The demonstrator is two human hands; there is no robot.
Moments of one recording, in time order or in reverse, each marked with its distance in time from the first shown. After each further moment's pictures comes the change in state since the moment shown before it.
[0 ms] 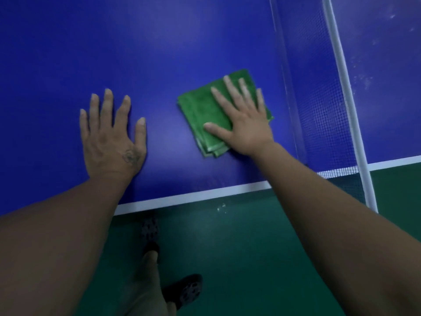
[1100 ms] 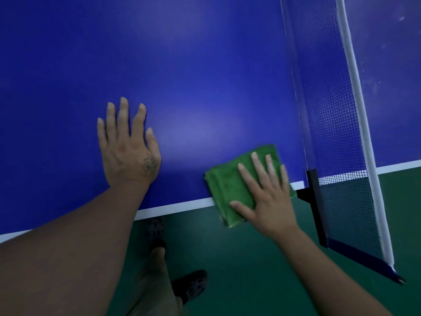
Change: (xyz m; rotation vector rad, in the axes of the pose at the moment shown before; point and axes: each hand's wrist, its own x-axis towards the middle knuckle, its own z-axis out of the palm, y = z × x) left_hand 0.001 -0.003 0.000 0.033 0.025 0.012; right_hand -0.167 -0.025 0.022 -0.056 -0.013 0.034
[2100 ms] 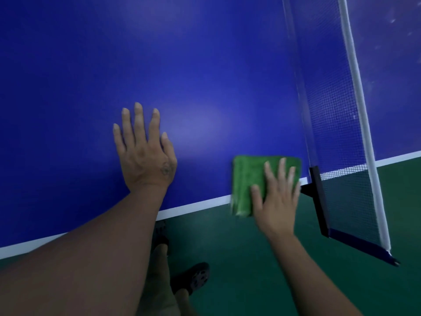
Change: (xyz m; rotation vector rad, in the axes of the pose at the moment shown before) left_hand 0.002 -0.005 0.002 -0.020 -0.010 0.000; right_hand -0.004 -0.049 -0.010 0.111 -0.019 0.529
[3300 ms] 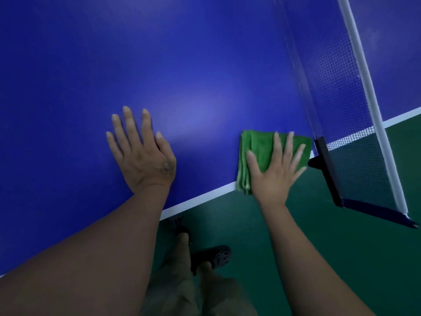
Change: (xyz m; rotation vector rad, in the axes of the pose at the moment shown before) left_hand 0.000 0.000 0.001 0.006 -0.029 0.009; right_hand 0.018 -0.041 0.019 0.221 0.145 0.366
